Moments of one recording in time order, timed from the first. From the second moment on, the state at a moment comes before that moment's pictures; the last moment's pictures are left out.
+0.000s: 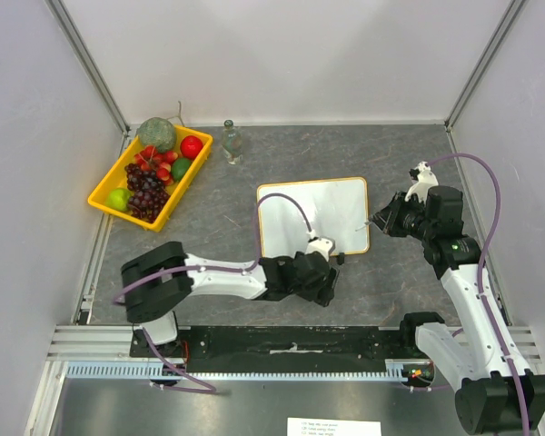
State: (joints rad) left arm -1.24 1.76 0.97 -0.03 -0.18 -0.69; right arm 0.05 0.85 0.76 -0.46 -0.38 0.33
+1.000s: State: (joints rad) left arm -0.26 1.05 0.50 -0.08 0.48 -0.60; right arm 0.41 0.77 0.76 -0.46 -0.30 0.34
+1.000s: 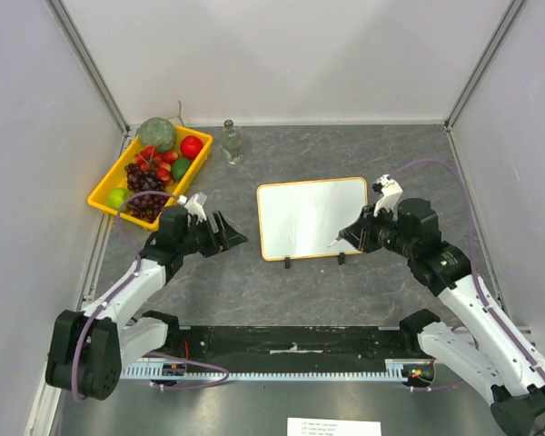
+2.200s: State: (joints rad) left arm -0.33 1.85 0.60 0.94 0.83 -0.76; right arm 0.58 0.90 0.65 -0.06 -0.30 0.46
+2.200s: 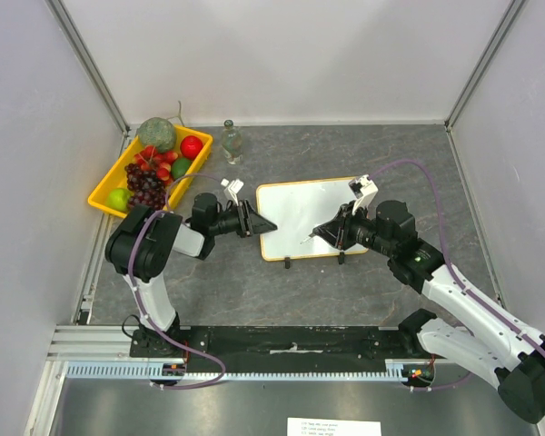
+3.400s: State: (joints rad) left arm -0.47 1.95 0.35 1.49 0.87 -0.85; right arm 0.58 0.85 0.65 -0.14 -0.26 0.44
